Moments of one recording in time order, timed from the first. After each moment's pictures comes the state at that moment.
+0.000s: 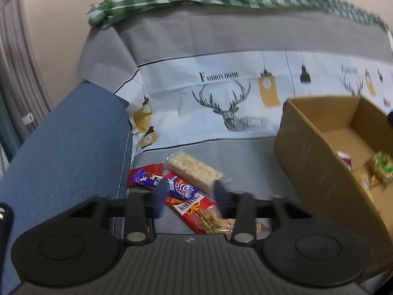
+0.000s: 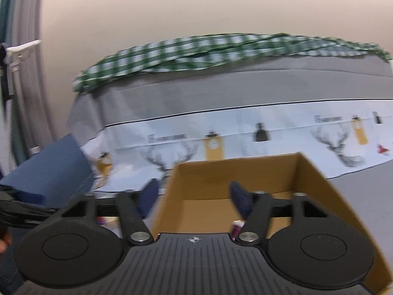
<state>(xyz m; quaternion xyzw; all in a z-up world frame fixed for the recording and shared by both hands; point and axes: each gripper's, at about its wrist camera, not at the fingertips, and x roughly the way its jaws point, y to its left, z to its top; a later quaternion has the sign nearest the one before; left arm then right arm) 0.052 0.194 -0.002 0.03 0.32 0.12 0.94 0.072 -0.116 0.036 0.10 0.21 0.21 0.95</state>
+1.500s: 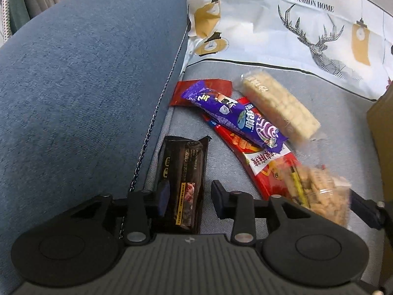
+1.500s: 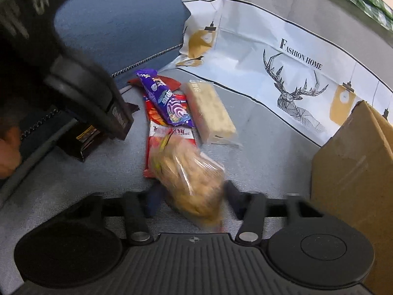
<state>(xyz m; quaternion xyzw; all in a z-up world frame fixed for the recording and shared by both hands) 0.125 0.276 -0.089 -0.05 0.49 0.25 0.84 0.089 0.132 -0.069 -0.15 0.34 0.34 0.87</state>
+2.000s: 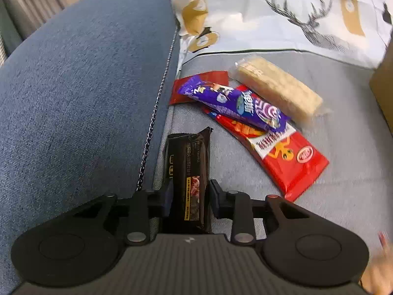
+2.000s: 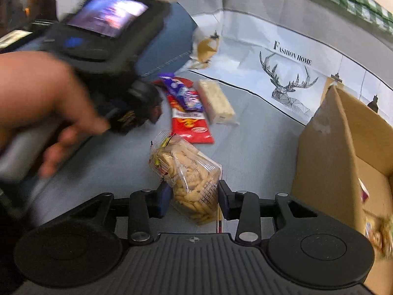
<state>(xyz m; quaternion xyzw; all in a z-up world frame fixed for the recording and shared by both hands) 0.120 0.264 -0.098 0.03 0.50 0.24 0.83 0.014 0.064 -0.032 -0.13 0.34 0.37 0.86</state>
